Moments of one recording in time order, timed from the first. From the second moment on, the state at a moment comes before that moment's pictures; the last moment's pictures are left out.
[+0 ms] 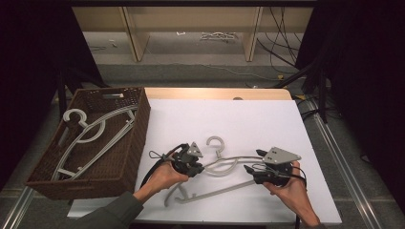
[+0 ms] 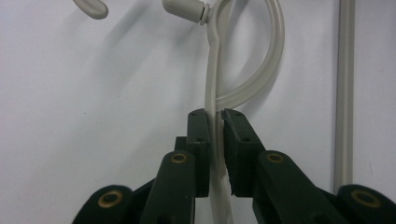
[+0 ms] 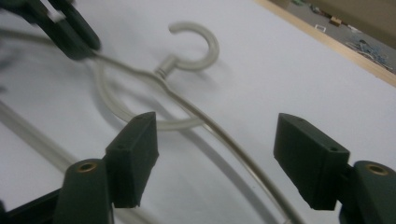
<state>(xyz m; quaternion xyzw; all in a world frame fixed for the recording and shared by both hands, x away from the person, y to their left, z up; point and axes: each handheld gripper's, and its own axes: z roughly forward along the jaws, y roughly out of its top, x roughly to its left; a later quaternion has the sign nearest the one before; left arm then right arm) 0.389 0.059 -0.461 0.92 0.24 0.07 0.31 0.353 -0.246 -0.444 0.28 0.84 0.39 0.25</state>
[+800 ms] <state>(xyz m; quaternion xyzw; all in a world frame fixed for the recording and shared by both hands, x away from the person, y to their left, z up) 0.381 0.069 -0.451 0.92 0.22 0.07 0.32 0.393 -0.216 -0.471 0.12 0.92 0.25 0.27</state>
